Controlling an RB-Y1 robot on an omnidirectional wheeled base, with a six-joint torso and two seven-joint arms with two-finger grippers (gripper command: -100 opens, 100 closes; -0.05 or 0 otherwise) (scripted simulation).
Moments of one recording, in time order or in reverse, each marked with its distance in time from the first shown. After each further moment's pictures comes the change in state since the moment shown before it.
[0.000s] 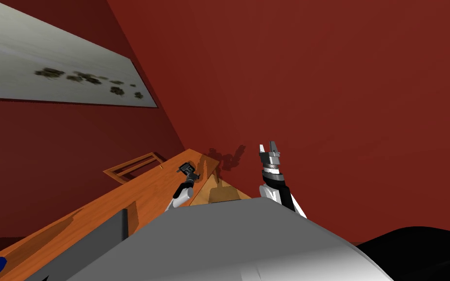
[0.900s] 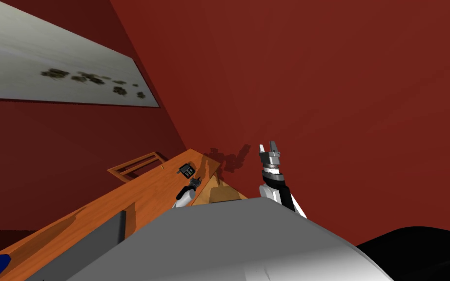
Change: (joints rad) left arm -0.062 -0.027 0.037 0.214 0.074 0.093 0.067; right arm 0.000 0.000 0.000 0.000 0.000 0.000 0.000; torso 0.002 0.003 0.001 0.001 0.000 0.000
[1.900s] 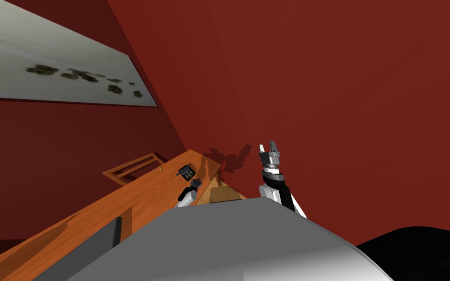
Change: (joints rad) left arm 0.000 -0.025 -0.004 0.033 -0.010 -0.044 -0.010; right arm 0.000 0.000 0.000 0.000 0.000 0.000 0.000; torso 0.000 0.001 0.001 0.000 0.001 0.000
